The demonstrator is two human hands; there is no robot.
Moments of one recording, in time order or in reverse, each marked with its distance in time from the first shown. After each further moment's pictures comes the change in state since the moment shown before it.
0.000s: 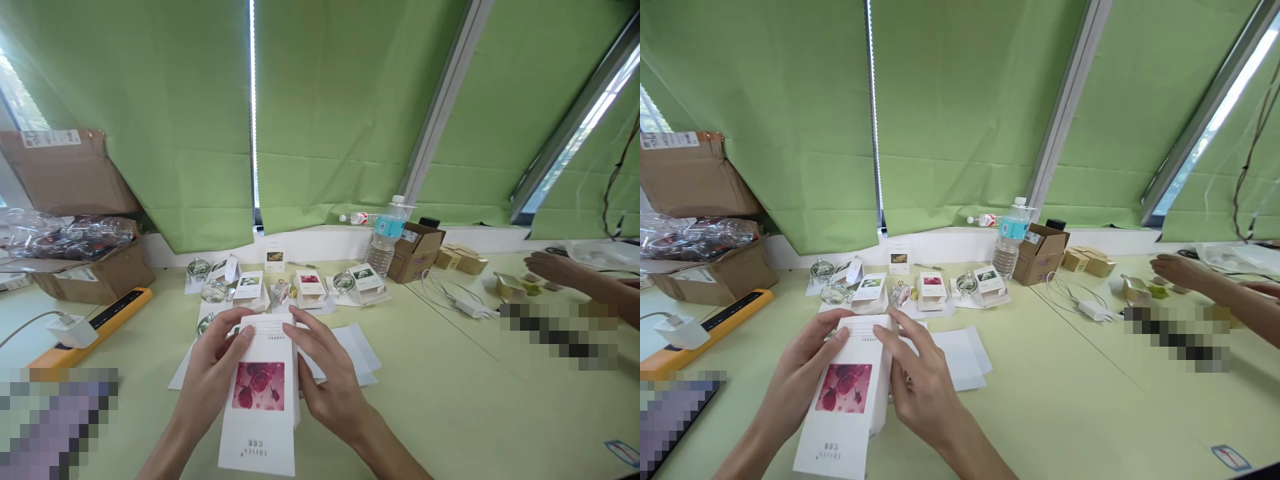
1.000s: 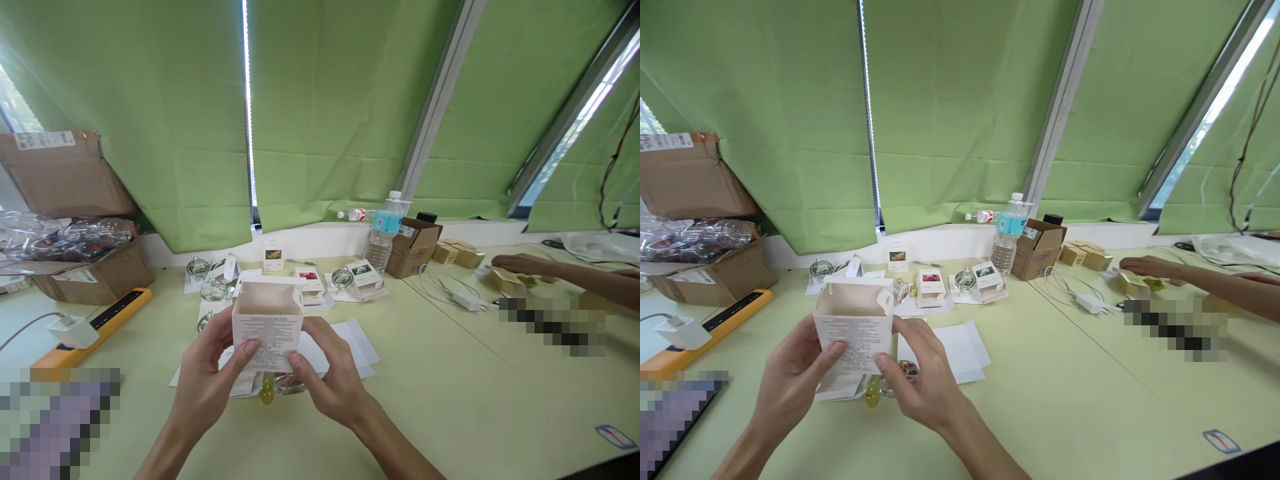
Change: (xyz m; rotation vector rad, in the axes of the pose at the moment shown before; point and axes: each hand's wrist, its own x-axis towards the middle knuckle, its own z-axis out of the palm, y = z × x) left_hand -0.005 -0.003 -0.001 0.128 0.086 0.273; right_hand 0.008 -0.007 -0.009 0.154 -0.056 0.136
